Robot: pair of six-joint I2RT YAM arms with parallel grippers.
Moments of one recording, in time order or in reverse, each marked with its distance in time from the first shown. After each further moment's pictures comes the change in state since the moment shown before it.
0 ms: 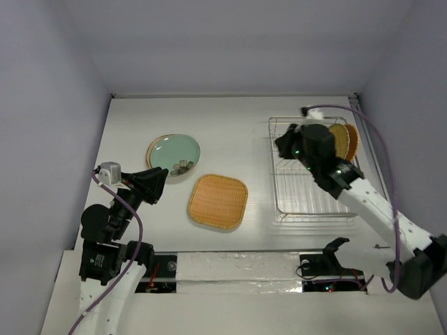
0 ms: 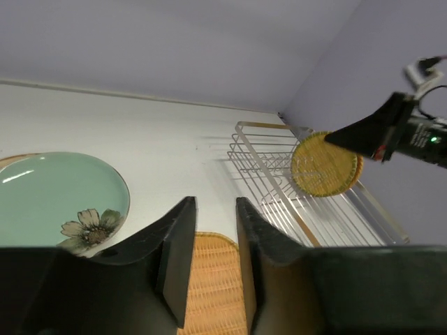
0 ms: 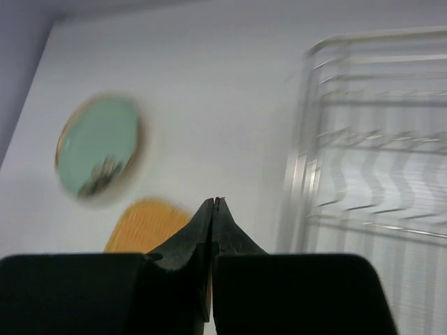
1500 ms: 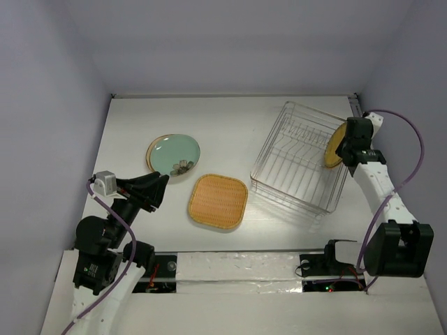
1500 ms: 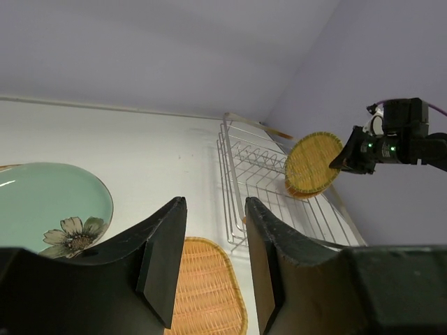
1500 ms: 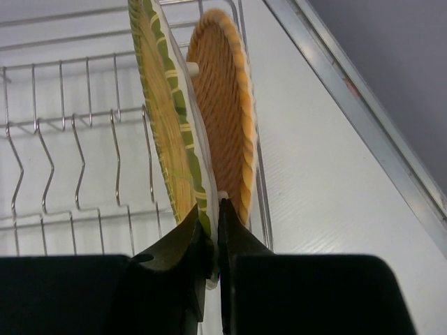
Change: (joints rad) left arm -0.129 -0.089 0.000 -0.023 -0.095 -0.004; right arm -0.664 0.092 -0.043 -0.125 0.266 -0.090
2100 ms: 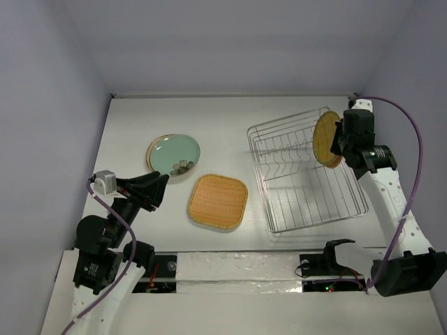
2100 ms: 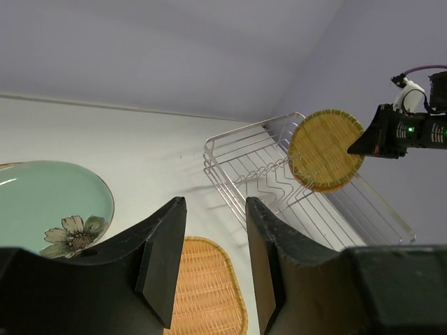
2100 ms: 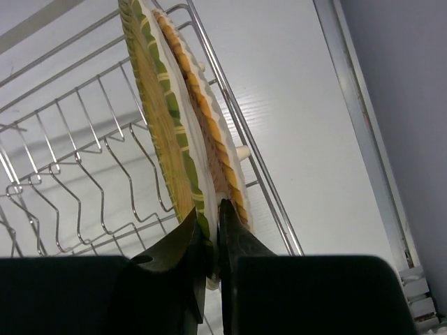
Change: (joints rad) left arm 0.000 0.004 0.000 0.000 -0.007 -0.003; right arm 0.165 -0.142 0.229 -0.323 -0.043 -0.141
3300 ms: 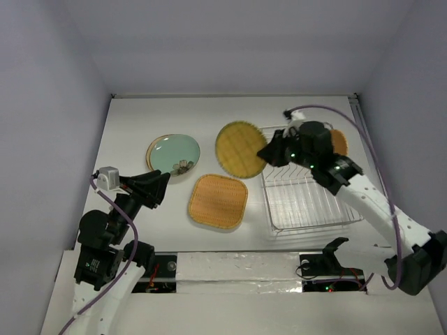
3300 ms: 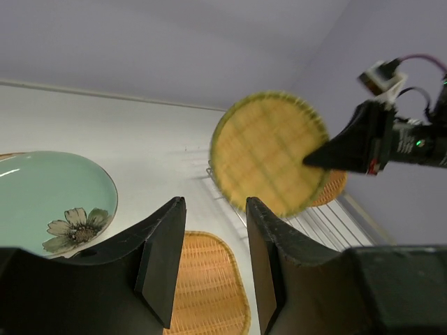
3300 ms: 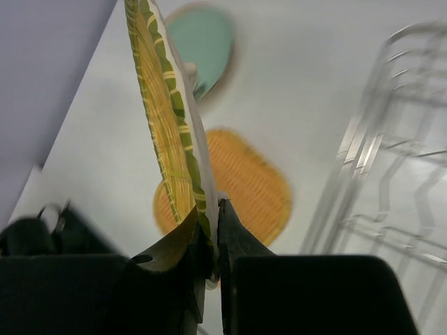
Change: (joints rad) left arm 0.001 0.033 0.000 -0.002 -0.007 0.000; right arm 0.402 -0.027 -0.105 0.348 -0.544 0.216
